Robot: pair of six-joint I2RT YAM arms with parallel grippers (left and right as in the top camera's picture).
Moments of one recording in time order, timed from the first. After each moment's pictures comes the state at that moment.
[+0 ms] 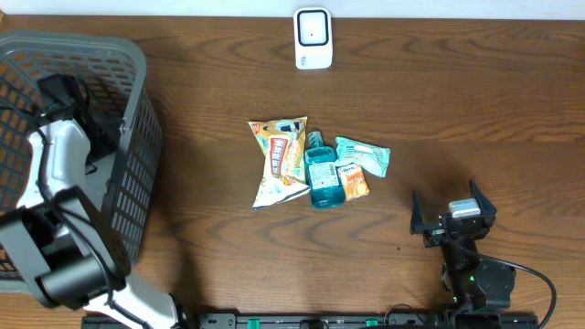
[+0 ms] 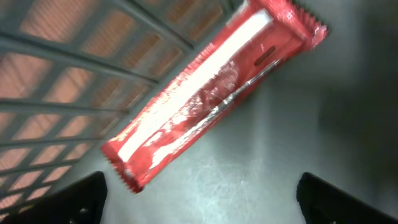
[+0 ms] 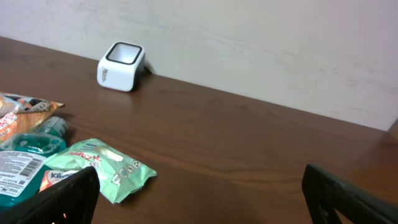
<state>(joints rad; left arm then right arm) 0.42 1.84 1.30 -0.72 -0.45 -0.21 -0.01 0.01 0.01 -0.06 -0.14 -0.18</state>
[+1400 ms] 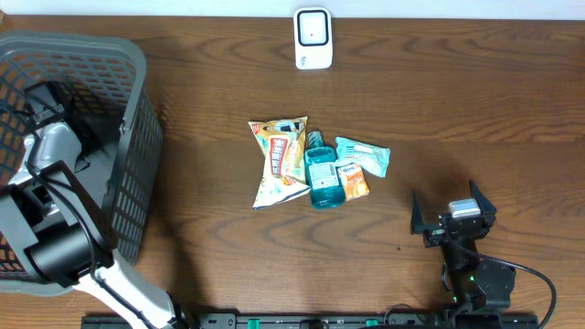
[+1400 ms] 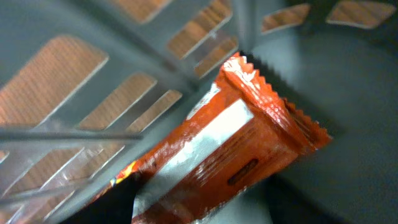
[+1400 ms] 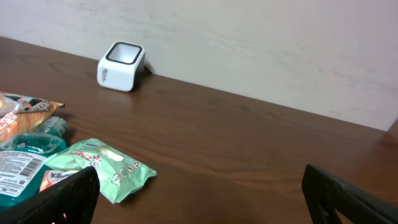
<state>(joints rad) 0.50 2.00 1.32 -0.45 -0.30 -0.16 -0.01 0.01 0.01 -0.06 -0.14 -0.18</state>
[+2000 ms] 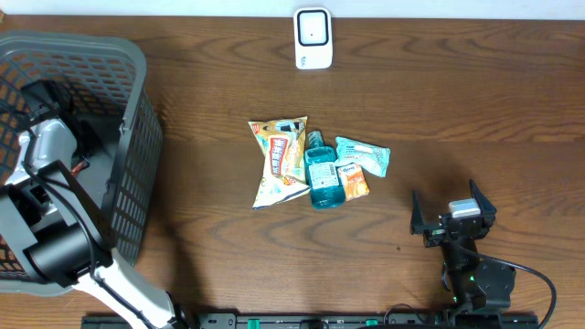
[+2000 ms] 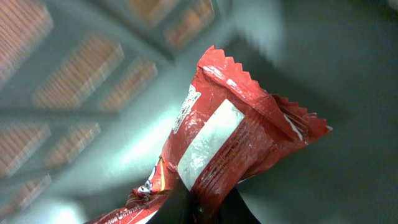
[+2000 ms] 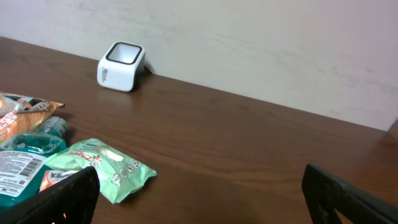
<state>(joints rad) 0.51 1.99 1.35 -0.57 -0.20 -0.15 -0.01 0.01 0.01 -0.06 -0.14 -0.18</state>
